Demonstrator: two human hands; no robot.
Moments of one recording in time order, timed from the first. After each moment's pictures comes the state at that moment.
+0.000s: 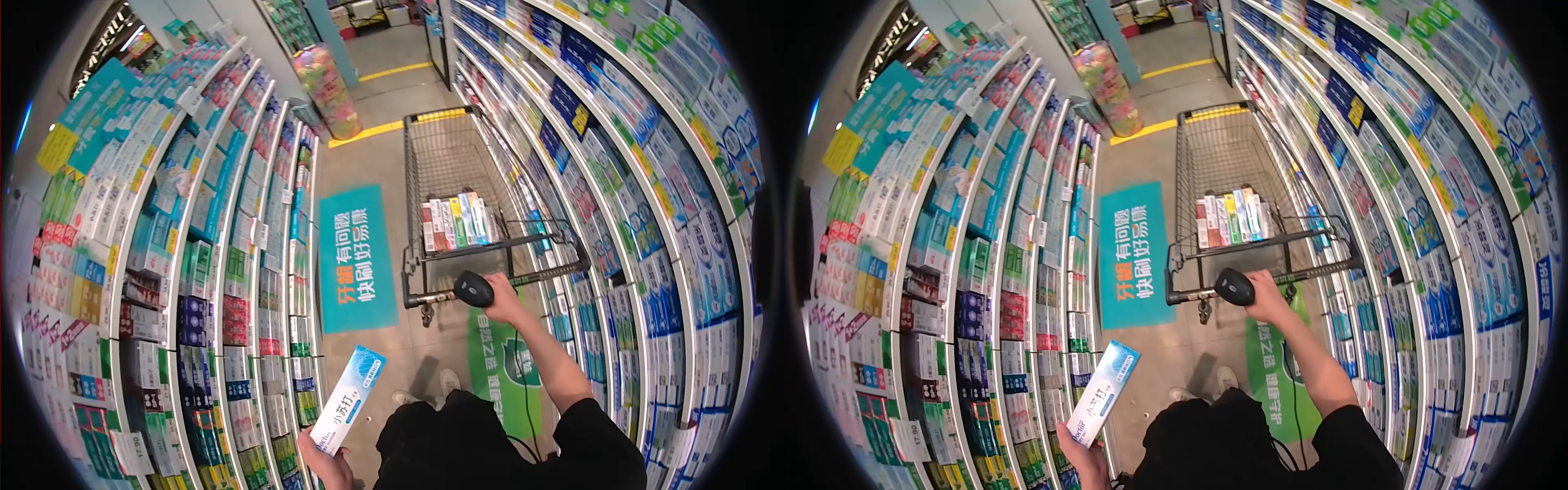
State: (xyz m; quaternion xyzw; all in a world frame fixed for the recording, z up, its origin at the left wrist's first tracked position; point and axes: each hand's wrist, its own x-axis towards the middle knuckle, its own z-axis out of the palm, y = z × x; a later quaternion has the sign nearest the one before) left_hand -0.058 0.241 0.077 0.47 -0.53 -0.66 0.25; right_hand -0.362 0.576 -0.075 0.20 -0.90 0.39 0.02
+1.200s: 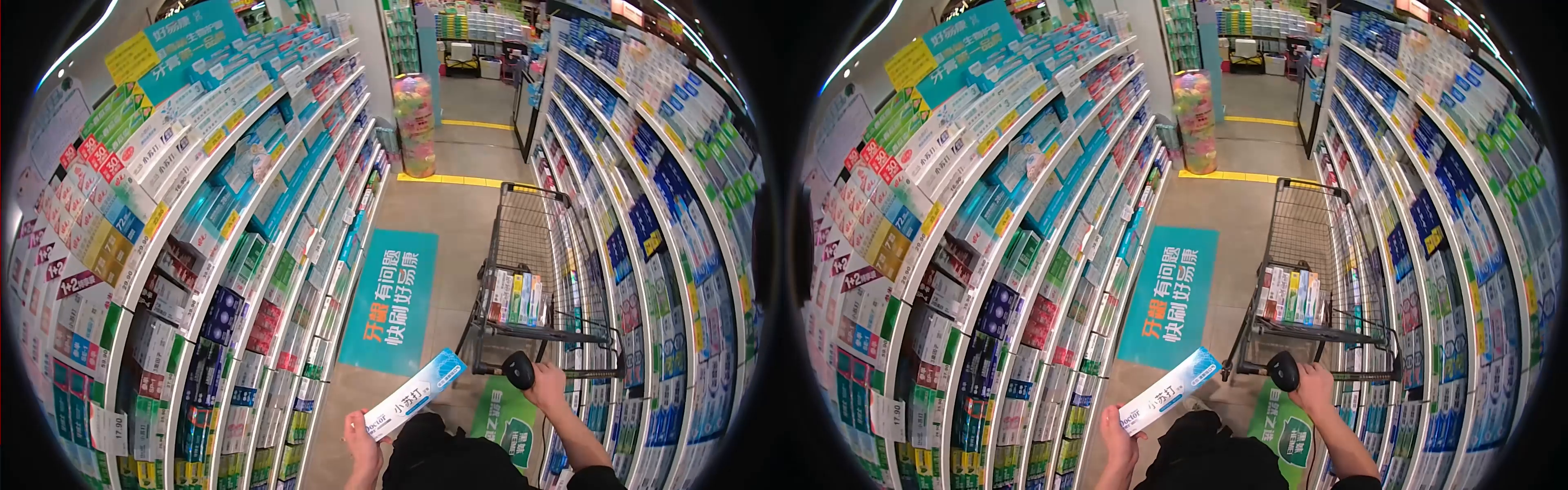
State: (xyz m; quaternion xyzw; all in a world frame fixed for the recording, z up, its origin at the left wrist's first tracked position) left_hand -0.192 0.158 0.034 0.41 -0.46 -0.76 0.21; right_hand -0.382 0.494 -0.017 0.21 -0.96 0.16 0.02
